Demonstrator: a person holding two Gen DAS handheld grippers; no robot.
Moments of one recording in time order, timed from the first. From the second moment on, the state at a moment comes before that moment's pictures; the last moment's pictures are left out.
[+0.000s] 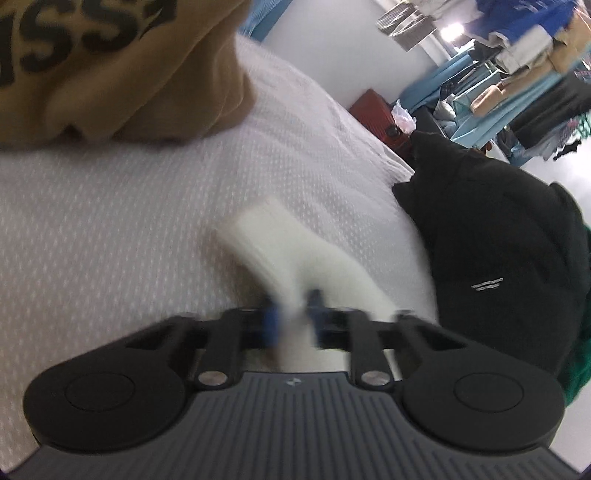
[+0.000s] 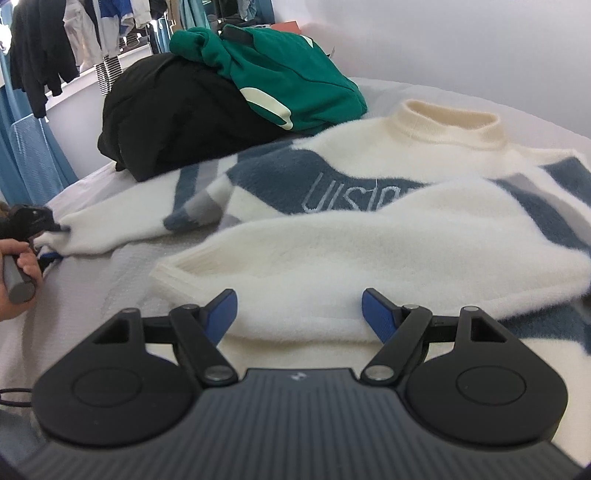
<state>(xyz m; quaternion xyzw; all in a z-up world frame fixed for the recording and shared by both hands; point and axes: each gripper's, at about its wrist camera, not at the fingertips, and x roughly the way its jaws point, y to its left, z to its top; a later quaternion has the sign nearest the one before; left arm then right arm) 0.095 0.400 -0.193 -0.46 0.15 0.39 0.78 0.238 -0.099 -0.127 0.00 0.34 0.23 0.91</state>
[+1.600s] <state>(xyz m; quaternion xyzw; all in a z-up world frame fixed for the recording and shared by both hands) 0.260 -0.196 -0.140 -0.14 0.21 -0.18 0.95 0.197 -0.341 -0.062 0.19 0.19 -0.04 0.96</state>
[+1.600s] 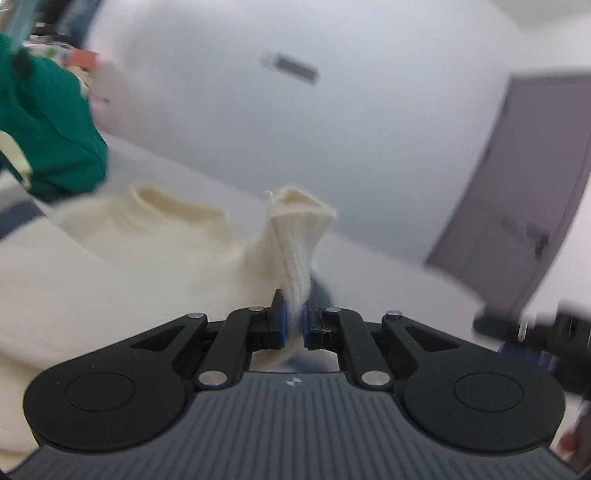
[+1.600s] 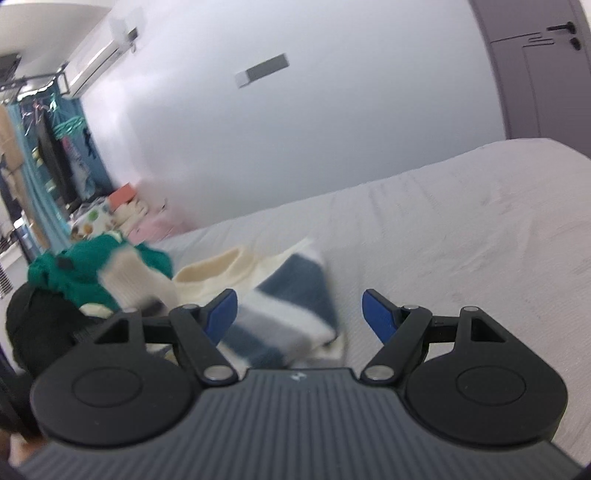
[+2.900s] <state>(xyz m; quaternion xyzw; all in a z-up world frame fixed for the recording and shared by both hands) 0.166 -0.008 -0.137 -0.12 0.35 -0.07 0.93 0.194 -0.304 -0.108 0.21 0.35 0.06 0.91</state>
